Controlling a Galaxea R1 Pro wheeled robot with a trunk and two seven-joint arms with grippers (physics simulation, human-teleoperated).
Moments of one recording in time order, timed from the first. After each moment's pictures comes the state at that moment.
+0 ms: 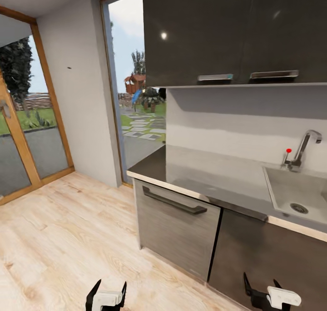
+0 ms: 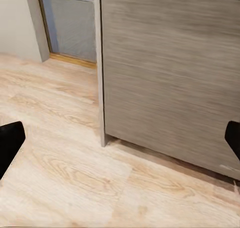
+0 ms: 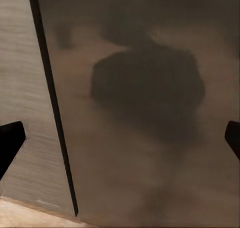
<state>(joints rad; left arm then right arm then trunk) 0.06 -0.04 -0.06 -0.96 -0.02 -0.43 0.00 0.01 -0.03 -0.28 -0.93 0.00 -0.47 0.06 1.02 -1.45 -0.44</state>
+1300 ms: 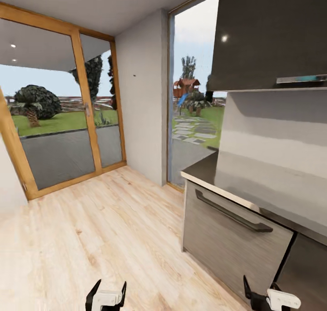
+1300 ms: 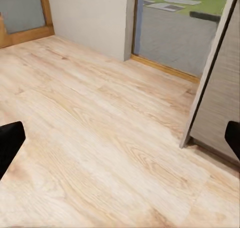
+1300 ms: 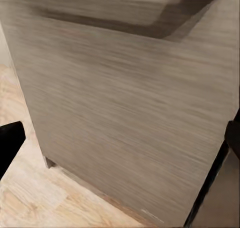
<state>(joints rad) 0.06 -0.04 -0.06 -0.96 -0.02 -0.43 0.00 0.01 -0.04 -0.28 -0.91 0.00 -0.47 0.06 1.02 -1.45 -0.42</state>
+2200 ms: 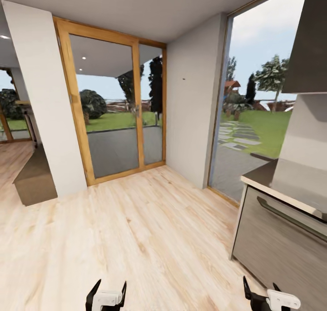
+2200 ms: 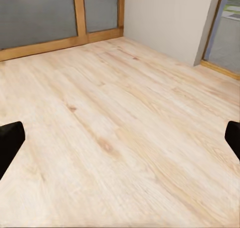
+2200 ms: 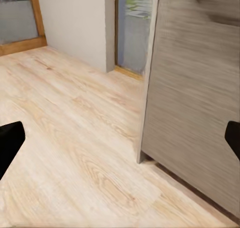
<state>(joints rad) 0.06 -0.04 -0.06 -0.96 -0.02 -0.43 0.00 0.01 -0.03 -0.28 -0.90 0.00 -0.47 0.06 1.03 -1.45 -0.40</state>
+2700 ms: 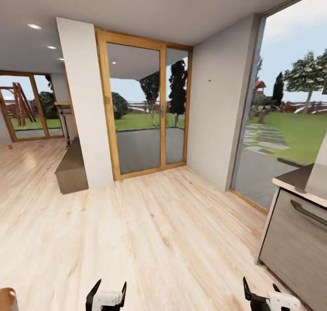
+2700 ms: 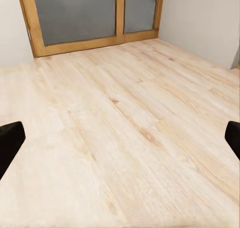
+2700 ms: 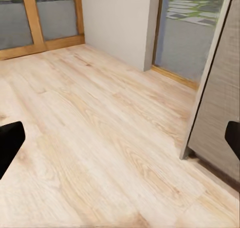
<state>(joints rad) 0.06 -0.04 -0.06 -0.96 -0.02 -0.43 0.00 0.01 -0.03 -0.28 -0.90 0.00 -0.47 0.06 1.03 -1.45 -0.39</state>
